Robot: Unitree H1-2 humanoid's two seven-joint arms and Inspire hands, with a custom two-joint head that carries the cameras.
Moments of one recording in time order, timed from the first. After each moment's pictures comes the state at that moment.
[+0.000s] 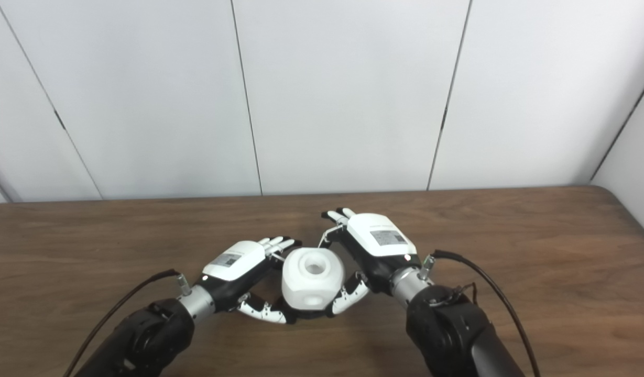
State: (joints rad) left arm -0.45 0.30 -0.44 0.18 0.70 -0.17 -0.25; right arm -0.38 -0.29 0.36 -0.38 -0.93 0.35 0.51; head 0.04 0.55
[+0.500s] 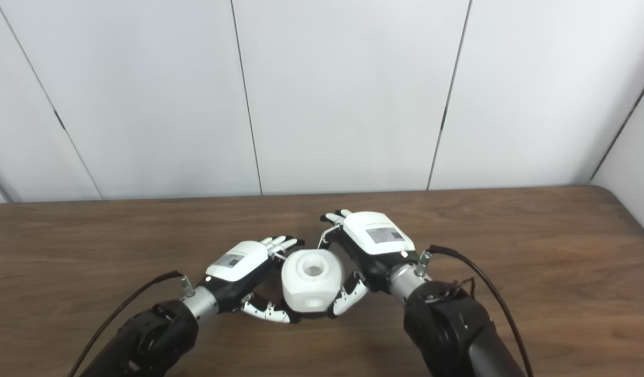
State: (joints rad) left arm -0.45 0.30 -0.44 0.19 0.70 -0.17 -0.23; right arm -0.40 -0.27 0.36 -0.40 -1.02 0.36 0.62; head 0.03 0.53
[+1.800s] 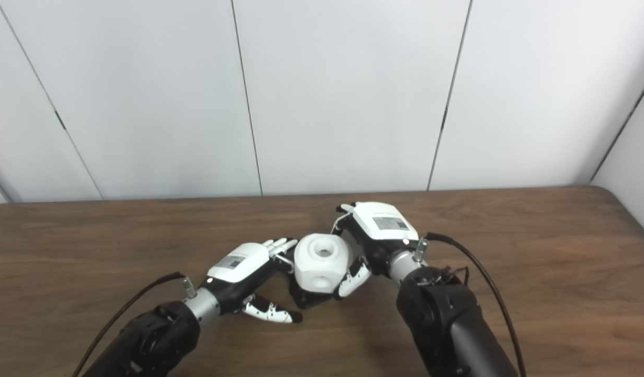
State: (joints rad) left arm -0.45 0.29 -0.45 0.19 0.70 -0.16 -0.24; right arm -0.44 -0.23 0.32 -0.27 -1.07 0.38 0.57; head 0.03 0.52
